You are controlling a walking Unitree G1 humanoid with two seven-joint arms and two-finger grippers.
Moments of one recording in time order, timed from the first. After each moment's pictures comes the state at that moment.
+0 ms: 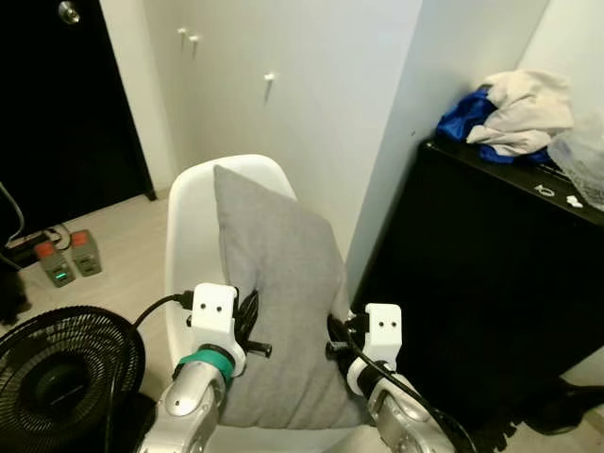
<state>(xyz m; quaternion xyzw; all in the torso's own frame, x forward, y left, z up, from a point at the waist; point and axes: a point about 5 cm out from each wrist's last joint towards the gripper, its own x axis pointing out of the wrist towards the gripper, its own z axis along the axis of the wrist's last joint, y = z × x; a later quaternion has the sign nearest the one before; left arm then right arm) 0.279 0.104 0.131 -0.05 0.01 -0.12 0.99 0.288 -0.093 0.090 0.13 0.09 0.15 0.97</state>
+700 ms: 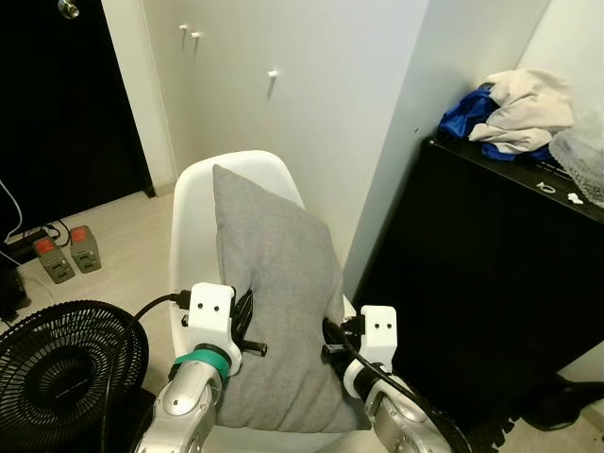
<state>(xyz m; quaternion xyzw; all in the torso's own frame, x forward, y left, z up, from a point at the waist) 0.280 0.106 0.129 -0.04 0.02 -0.11 0.99 0.287 -0.091 0.088 0.13 0.10 0.16 0.97</state>
